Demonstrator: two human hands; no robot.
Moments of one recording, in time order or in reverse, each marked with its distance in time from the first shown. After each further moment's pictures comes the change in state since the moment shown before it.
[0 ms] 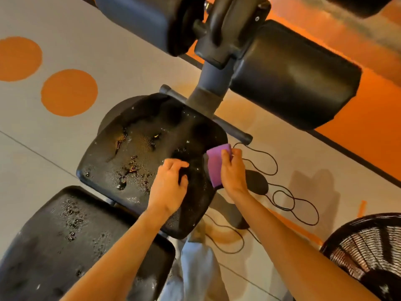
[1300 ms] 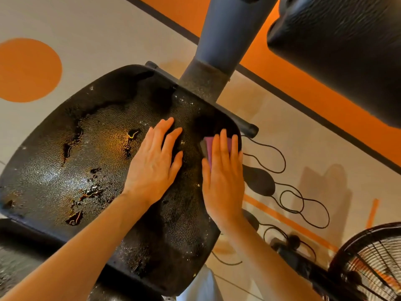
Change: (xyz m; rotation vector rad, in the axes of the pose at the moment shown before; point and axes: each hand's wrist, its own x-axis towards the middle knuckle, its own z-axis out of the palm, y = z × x) left_hand 0.126 -0.066 0.037 0.387 0.142 0.359; right_hand 0.074 0.071 0.079 -0.782 0.252 -0.532
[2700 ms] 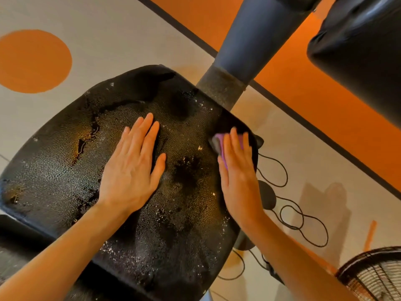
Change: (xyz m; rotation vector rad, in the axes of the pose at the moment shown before) left_hand -0.024 -0.051 -0.013 0.128 0.119 -0.087; right_hand 0.022 0.008 0.010 0.108 0.052 -0.184
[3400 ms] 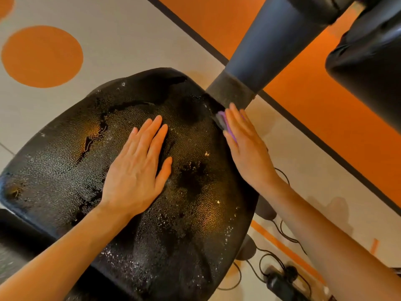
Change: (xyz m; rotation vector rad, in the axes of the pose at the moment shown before) left_hand 0.000 0.001 0.000 0.002 -0.008 -0.001; right_hand 0.082 0.016 -0.008 0.012 -0.227 -0.168
